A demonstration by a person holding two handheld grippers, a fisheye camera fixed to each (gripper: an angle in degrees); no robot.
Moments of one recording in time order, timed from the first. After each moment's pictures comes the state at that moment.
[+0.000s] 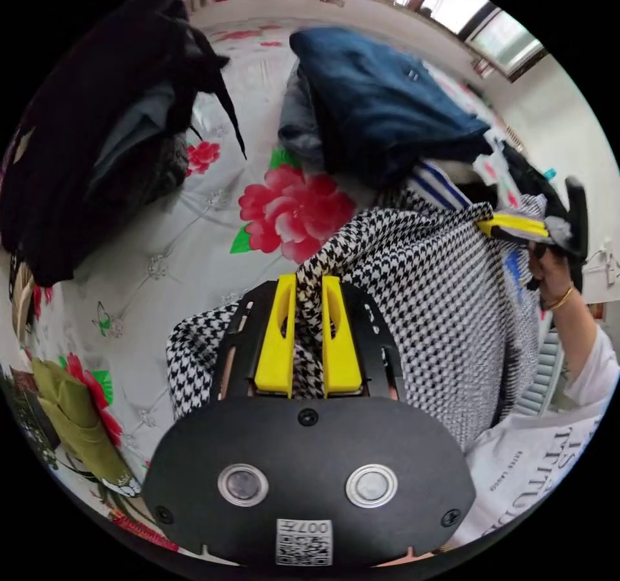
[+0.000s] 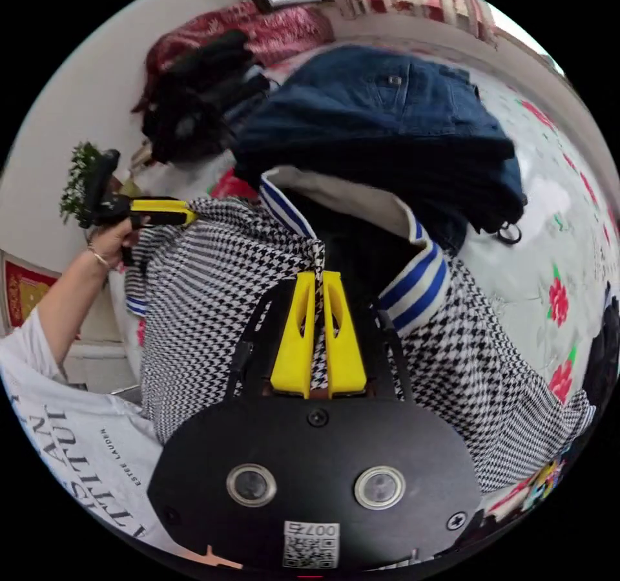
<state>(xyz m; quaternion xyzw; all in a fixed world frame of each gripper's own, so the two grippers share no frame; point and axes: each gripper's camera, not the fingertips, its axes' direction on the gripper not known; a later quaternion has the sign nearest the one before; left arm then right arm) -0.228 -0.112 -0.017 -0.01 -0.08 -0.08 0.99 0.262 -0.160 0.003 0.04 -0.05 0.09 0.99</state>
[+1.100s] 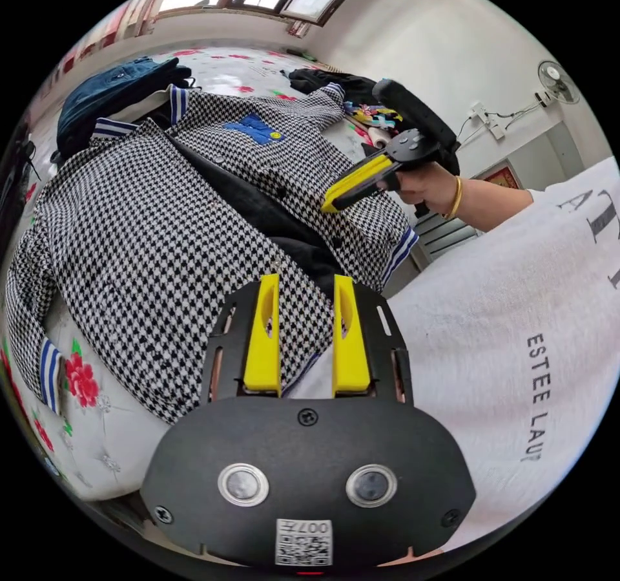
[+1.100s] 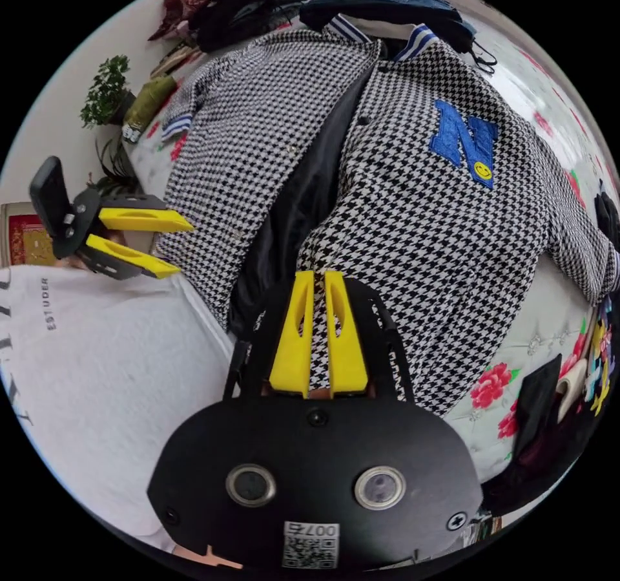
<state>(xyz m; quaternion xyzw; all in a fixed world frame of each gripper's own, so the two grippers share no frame) 0.057 0.134 -0.090 0.02 0.15 0.13 0.98 0.130 0.222 -0.028 -0.02 -0.09 0.06 0.99</state>
